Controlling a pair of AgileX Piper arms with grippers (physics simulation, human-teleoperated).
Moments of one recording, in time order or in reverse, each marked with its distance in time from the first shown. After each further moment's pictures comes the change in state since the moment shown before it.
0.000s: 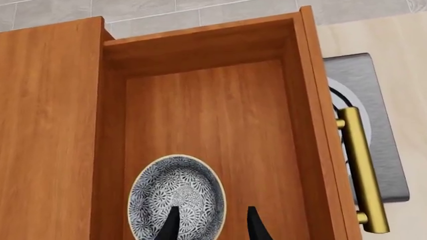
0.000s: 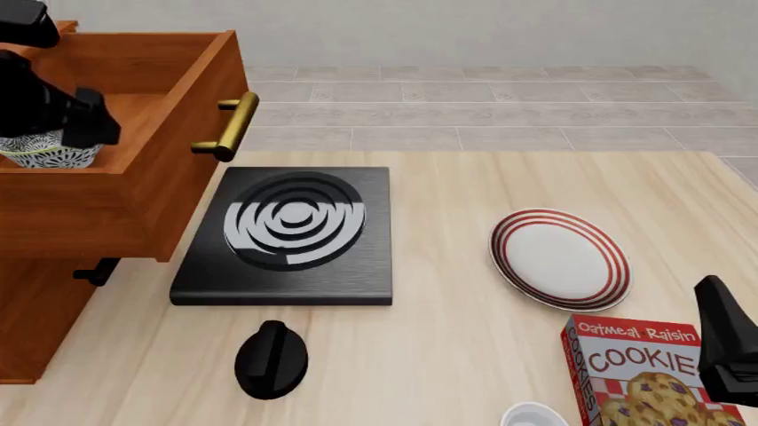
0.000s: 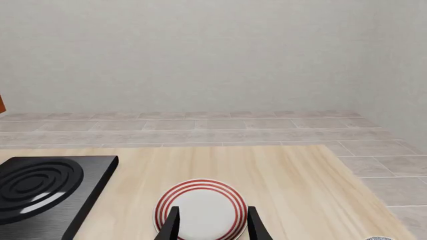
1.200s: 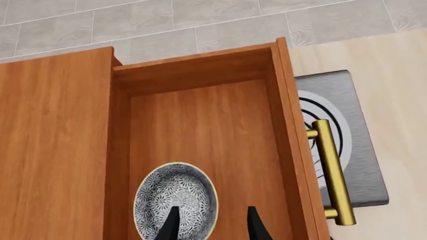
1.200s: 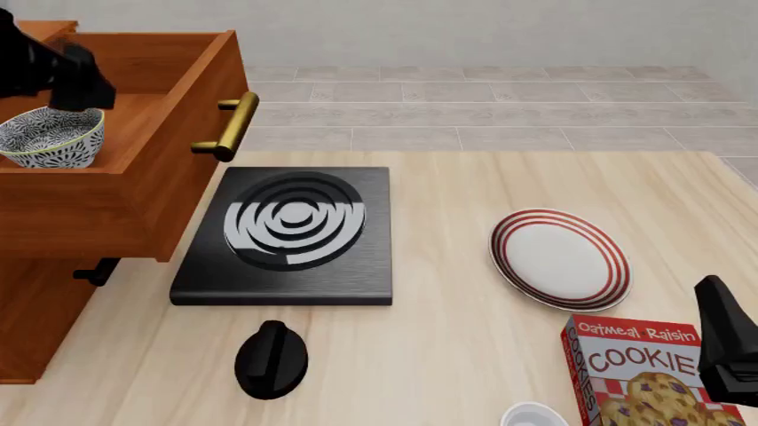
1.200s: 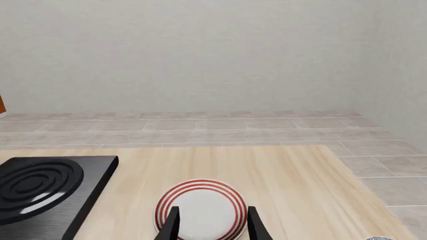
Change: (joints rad) left arm -0.034 -0.002 -0.129 0.079 -0.016; right arm 0.000 0.000 0.000 0.000 0.001
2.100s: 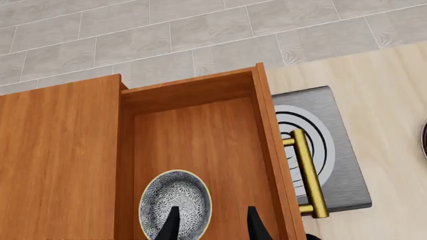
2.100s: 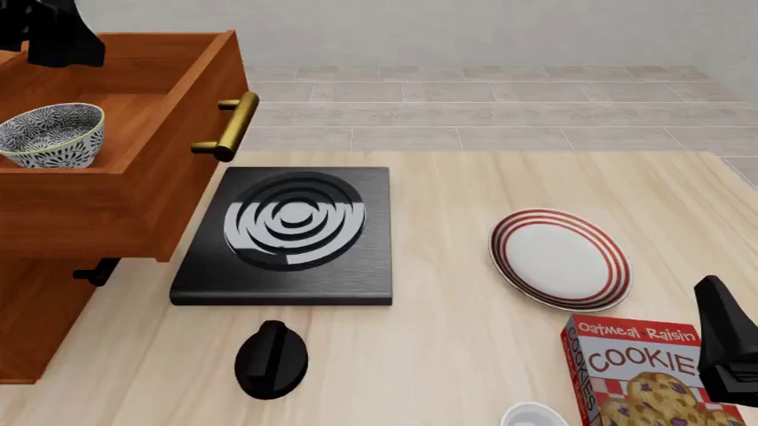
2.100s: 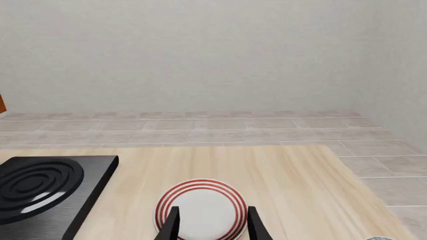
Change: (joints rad) left arm -0.039 -0.012 -0.135 0.074 0.001; right arm 0.002 0.000 0.000 0.001 -0.001
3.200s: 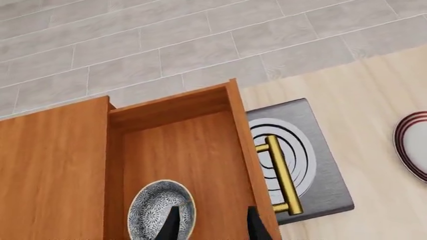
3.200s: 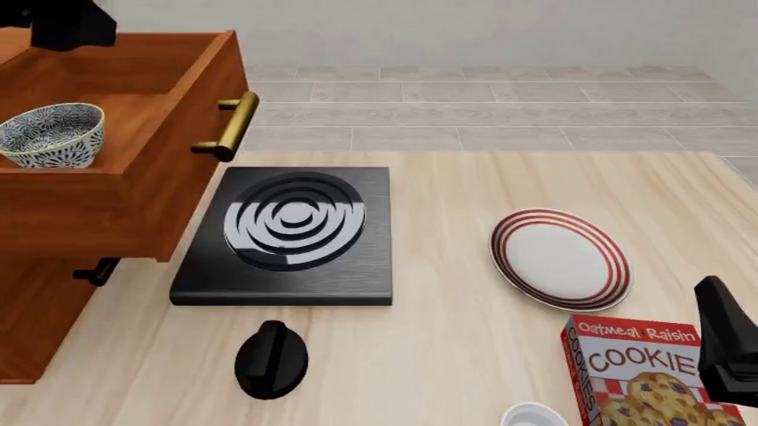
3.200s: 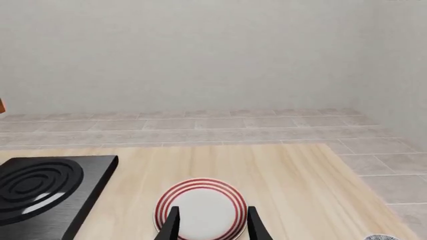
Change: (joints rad) left arm -0.077 -0.052 0.006 -0.041 -0.004; right arm -0.004 0.000 0.001 0.002 0.007
